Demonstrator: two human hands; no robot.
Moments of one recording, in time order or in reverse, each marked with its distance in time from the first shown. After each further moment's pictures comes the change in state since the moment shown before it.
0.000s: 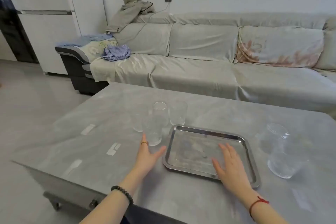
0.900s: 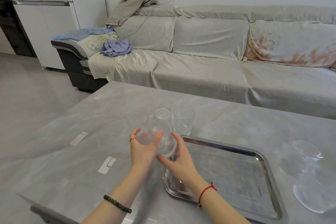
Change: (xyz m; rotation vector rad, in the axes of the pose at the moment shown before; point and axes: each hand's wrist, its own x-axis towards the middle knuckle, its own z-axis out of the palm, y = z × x) left_hand 0.066 0.028 -0.001 -0.397 0.341 -0.047; right_hand 0.086 -0.119 0.077 0.880 -0.240 -0.105
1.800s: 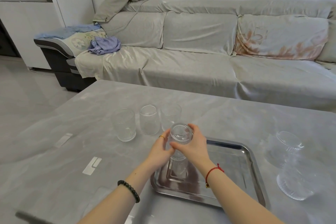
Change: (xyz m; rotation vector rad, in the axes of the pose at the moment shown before) left_hand -0.018 -0.022 0.057 0.328 -0.643 0.051; right_hand 0.019 0.011 -0.071 -0.281 0.311 0.063
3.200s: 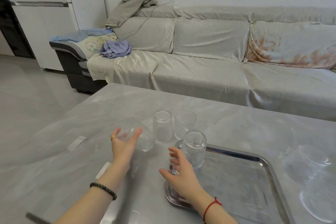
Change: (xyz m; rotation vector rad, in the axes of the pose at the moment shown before) left_hand 0.013 -0.023 -0.117 -0.266 0.797 -0.166; right_hand -0.049 -0.020 0.057 0.166 -0.363 -0.020
